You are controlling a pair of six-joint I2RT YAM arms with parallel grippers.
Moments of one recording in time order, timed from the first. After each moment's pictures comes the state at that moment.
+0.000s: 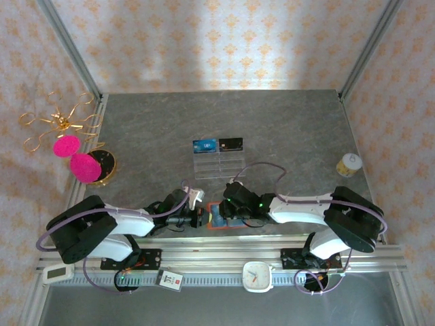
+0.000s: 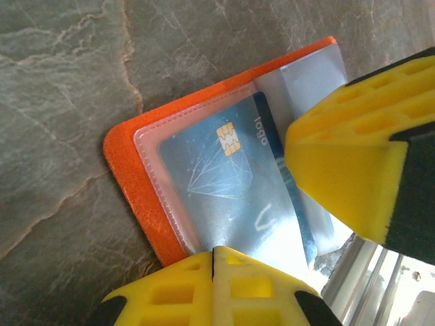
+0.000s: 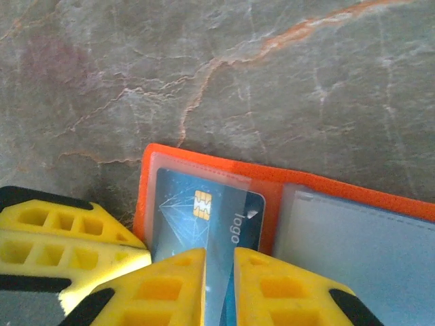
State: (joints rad) left arm -0.80 1.37 0.21 0.45 0.34 -0.75; right arm 1.04 1.45 0.61 -0.09 -0.01 0.92
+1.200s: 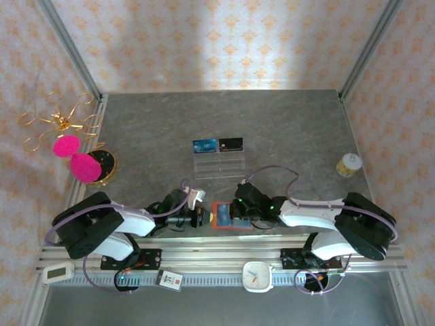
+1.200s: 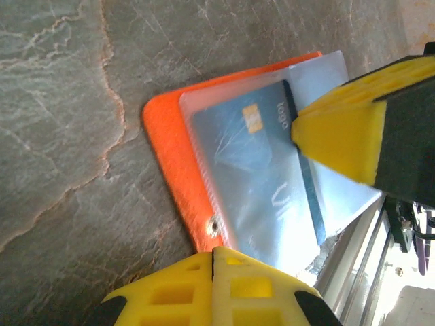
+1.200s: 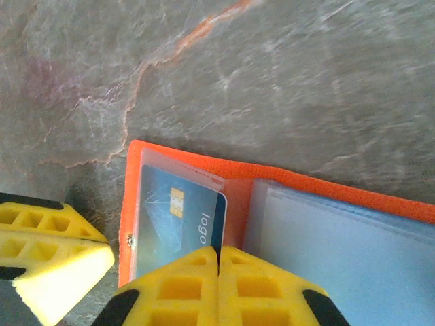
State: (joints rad) left arm -0.78 1.42 0.19 0.58 0.39 -0.76; right arm 0.97 1.33 0.48 -0.05 -0.04 0.97
